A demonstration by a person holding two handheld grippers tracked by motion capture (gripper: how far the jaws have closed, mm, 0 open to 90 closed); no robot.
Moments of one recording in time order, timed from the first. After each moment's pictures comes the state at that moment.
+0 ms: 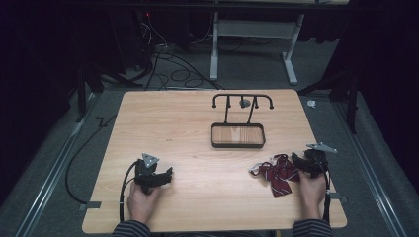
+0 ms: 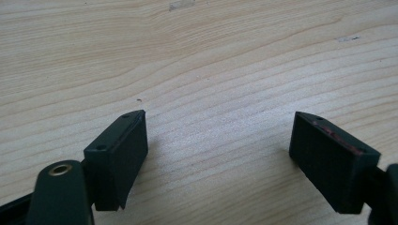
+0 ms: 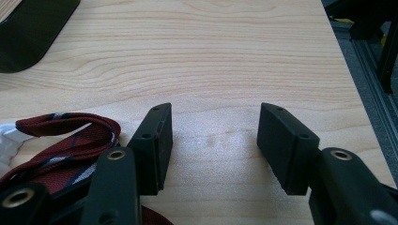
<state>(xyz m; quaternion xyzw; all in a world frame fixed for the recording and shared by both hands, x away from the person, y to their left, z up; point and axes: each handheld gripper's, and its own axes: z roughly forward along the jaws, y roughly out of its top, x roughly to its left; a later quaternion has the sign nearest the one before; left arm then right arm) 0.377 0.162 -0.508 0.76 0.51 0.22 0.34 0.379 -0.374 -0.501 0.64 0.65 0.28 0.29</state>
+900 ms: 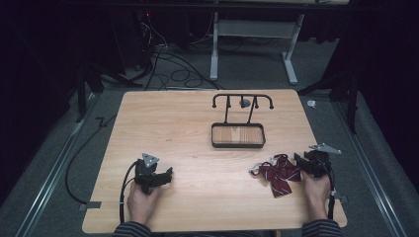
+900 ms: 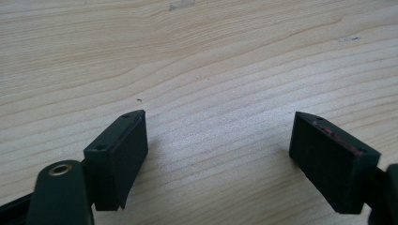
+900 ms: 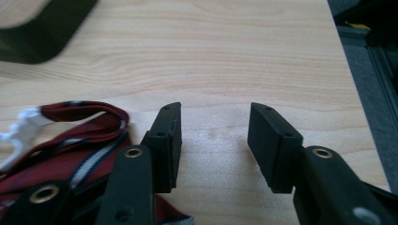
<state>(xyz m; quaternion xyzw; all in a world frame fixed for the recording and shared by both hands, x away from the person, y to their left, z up) 0.377 0.162 -0.508 0.76 0.51 0.22 0.34 0.370 -0.381 -0.494 0.62 0.67 0.30 0.27</state>
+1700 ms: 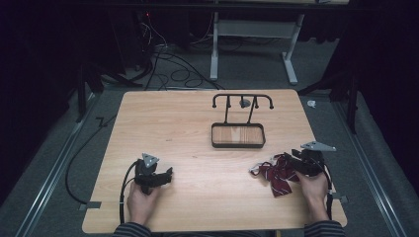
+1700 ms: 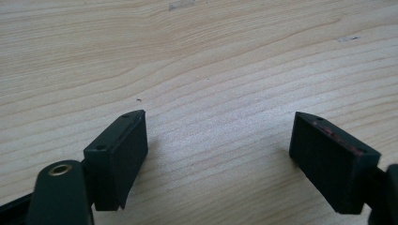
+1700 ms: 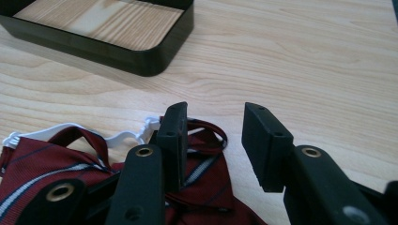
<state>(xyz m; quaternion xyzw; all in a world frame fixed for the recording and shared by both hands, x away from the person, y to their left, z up) 0.377 0.162 -0.508 0.76 0.51 0.21 0.34 0.366 -0.350 -0.467 0.54 0.73 0.34 0.24</state>
